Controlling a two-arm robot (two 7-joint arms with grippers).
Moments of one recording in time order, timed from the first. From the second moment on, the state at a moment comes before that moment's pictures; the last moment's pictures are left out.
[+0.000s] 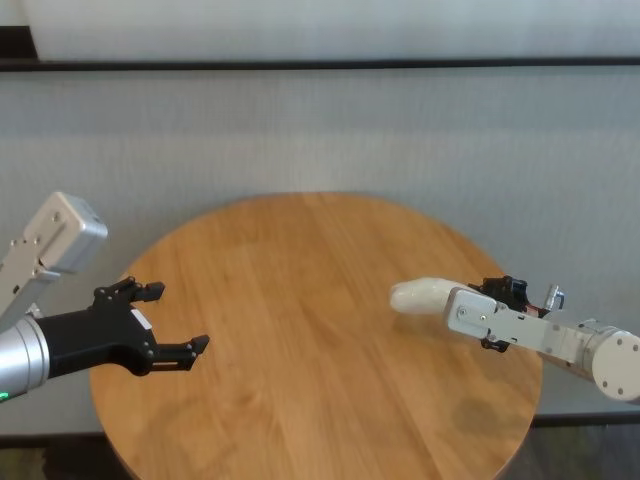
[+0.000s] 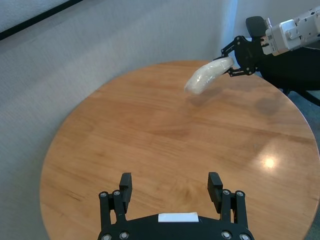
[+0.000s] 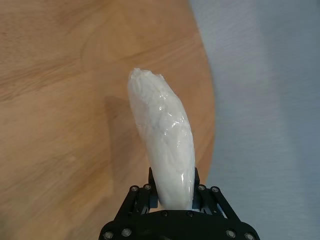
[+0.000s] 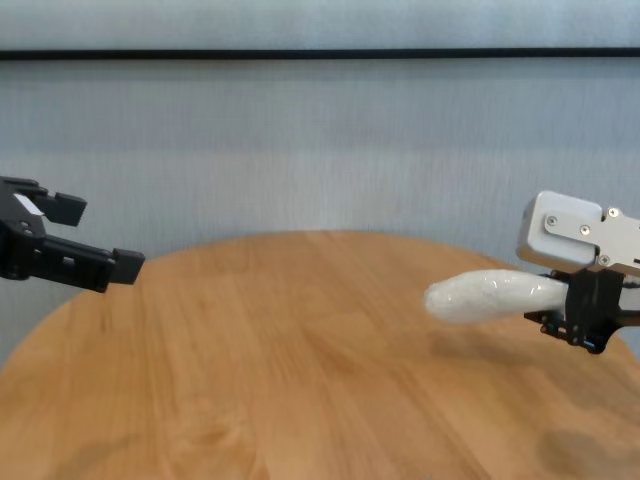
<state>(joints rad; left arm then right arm) -0.15 0.89 0.33 -1.86 -0.53 0.32 -0.44 0.52 0.42 -0.53 -1.13 -0.55 0.04 0.40</state>
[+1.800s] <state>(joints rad) -0.15 0.89 0.33 -1.86 -0.53 0.32 -0.44 0.56 0.40 -0.52 -1.06 -0.37 0.13 0.52</state>
